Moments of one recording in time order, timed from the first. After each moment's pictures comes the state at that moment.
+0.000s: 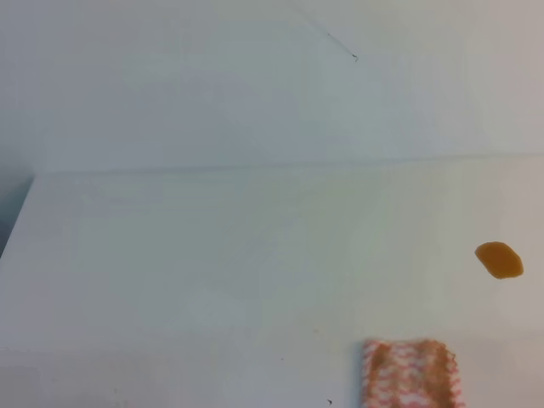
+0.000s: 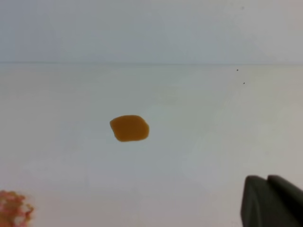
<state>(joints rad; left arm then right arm) 0.03 0.00 0.00 -0.23 0.33 -0.10 -0.03 -0.03 0.04 -0.13 0.28 0.06</state>
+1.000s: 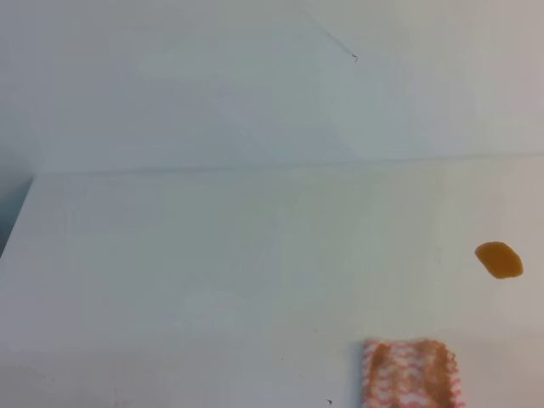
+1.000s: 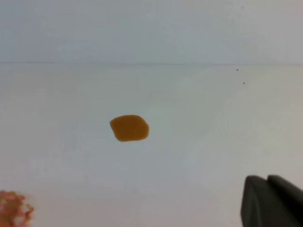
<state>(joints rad) 0.03 0.00 0.00 -0.23 0.33 -0.10 -0.03 -0.03 0.03 -0.13 0.28 0.06</state>
